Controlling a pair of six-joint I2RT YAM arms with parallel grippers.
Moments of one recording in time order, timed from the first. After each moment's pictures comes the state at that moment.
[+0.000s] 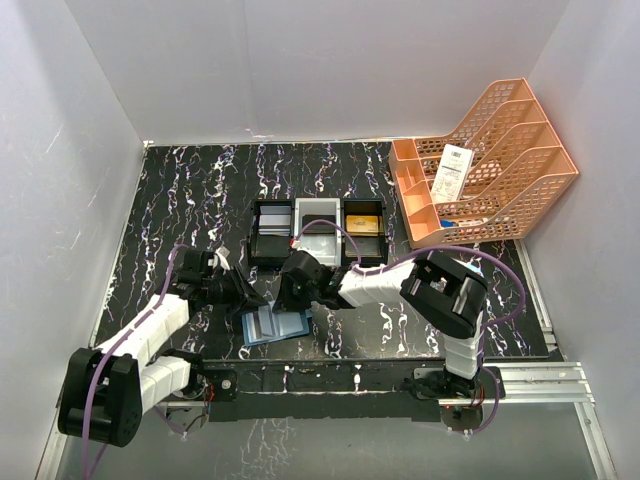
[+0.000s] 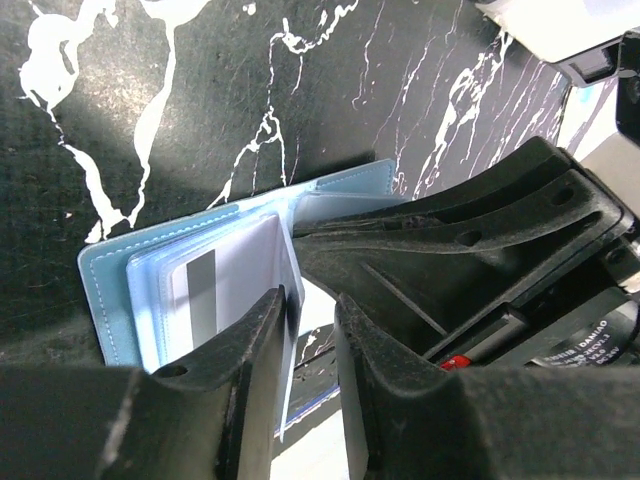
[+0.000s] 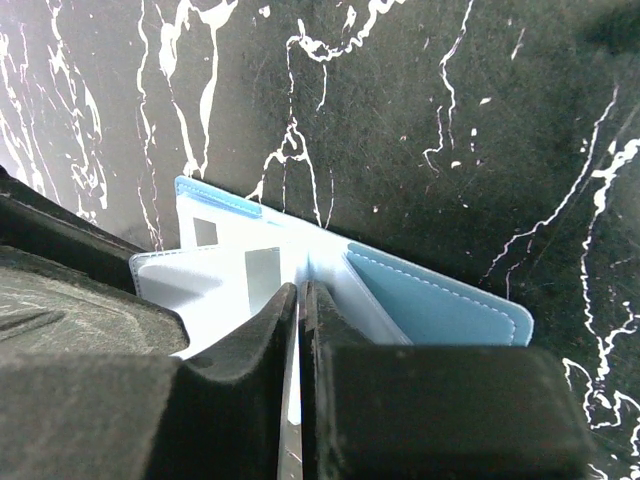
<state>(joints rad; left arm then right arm) -0.21 1.05 0.40 -0.36 0.55 -0.79 1.05 1.89 1.02 0.07 -0.09 1.00</state>
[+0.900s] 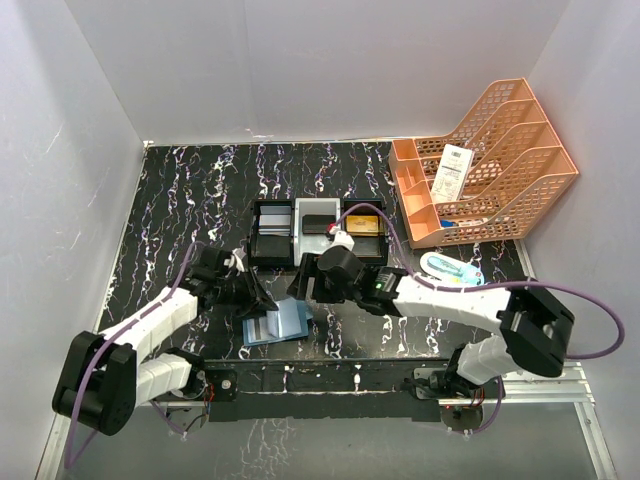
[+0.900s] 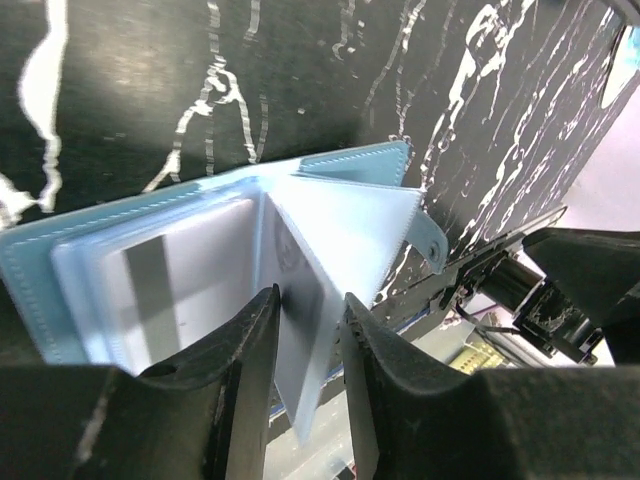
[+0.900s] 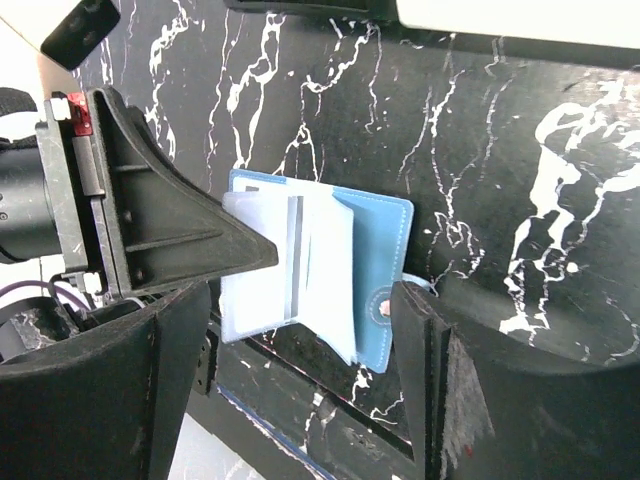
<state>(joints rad) -0.33 1.11 0.44 -0.38 0.52 -0.81 1.04 1.43 0.87 -0.12 0.12 0.98</state>
